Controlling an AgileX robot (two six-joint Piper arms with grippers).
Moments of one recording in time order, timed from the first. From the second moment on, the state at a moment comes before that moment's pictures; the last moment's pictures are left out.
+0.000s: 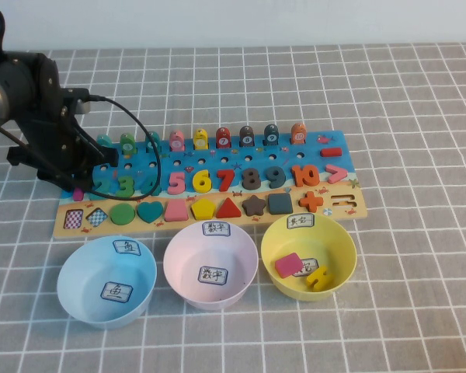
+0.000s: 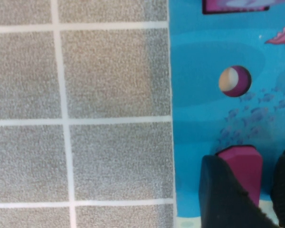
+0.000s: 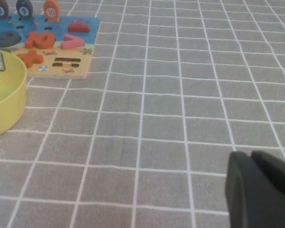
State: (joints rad) right arm 0.08 -0.01 0.03 0.07 0.37 -0.05; left arm -0.14 2.14 -1.70 0.07 0.96 -0.14
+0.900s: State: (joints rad) right arm 0.08 -0.01 0.03 0.07 0.37 -0.05; left arm -0.14 2.14 -1.71 0.08 0.97 -0.14
